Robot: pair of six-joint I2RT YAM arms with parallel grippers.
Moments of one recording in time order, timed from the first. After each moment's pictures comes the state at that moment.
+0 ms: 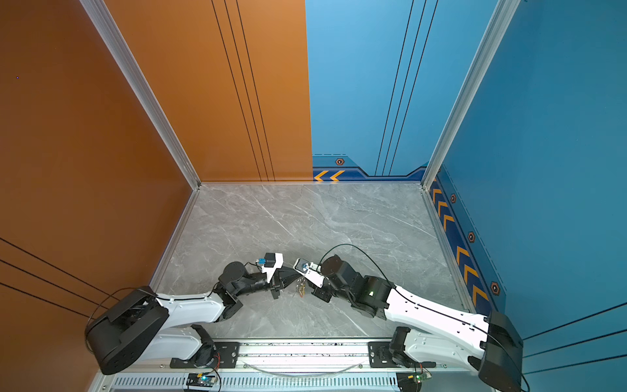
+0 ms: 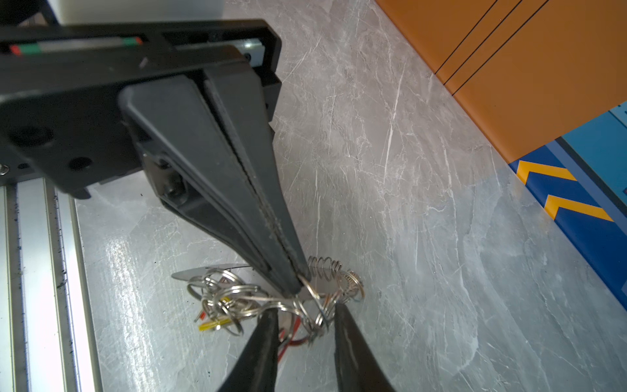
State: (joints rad) left arm -0.71 1.33 0.26 1.13 0.63 -0.14; right arm 1.05 1.04 0.74 -0.31 0.12 -0.25
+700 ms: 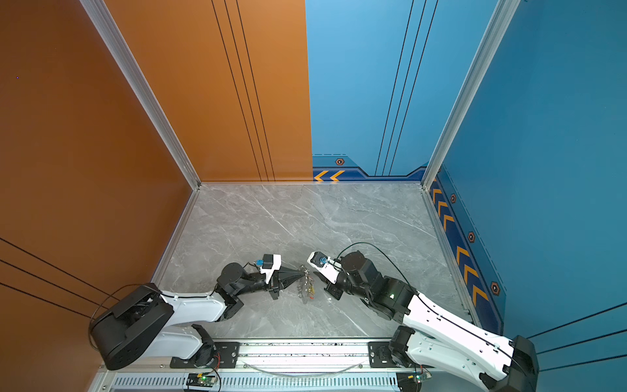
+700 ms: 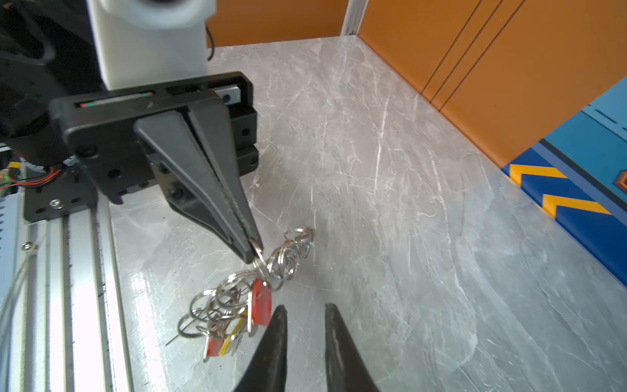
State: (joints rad) left arm -0.71 1.38 0.26 1.24 0.71 -0.17; right arm 0.93 0.88 0.71 -0.34 -0.07 -0.21
